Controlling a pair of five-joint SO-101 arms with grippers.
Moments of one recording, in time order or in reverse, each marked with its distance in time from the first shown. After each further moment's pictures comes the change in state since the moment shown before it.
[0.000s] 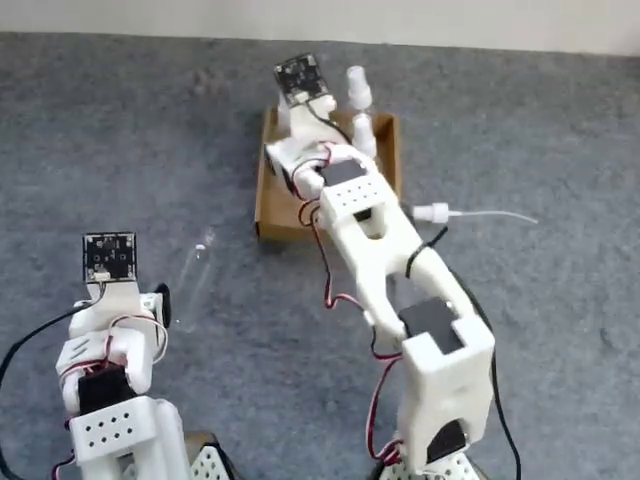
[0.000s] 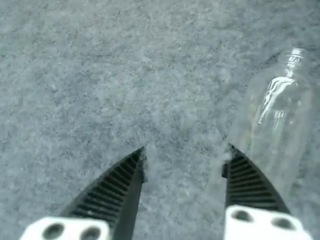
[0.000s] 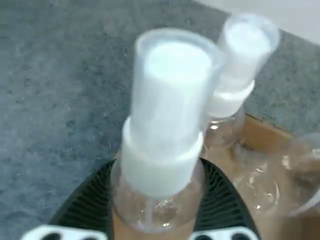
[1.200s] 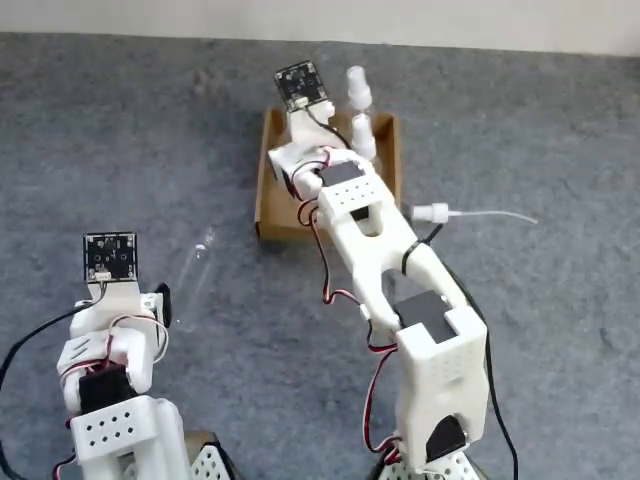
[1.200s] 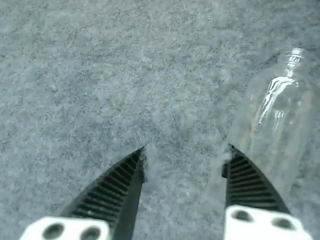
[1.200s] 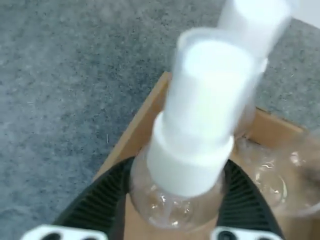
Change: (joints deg) left arm 0.0 0.0 0.0 0.0 -0.1; right arm 0.1 2.9 -1.1 0.0 0.0
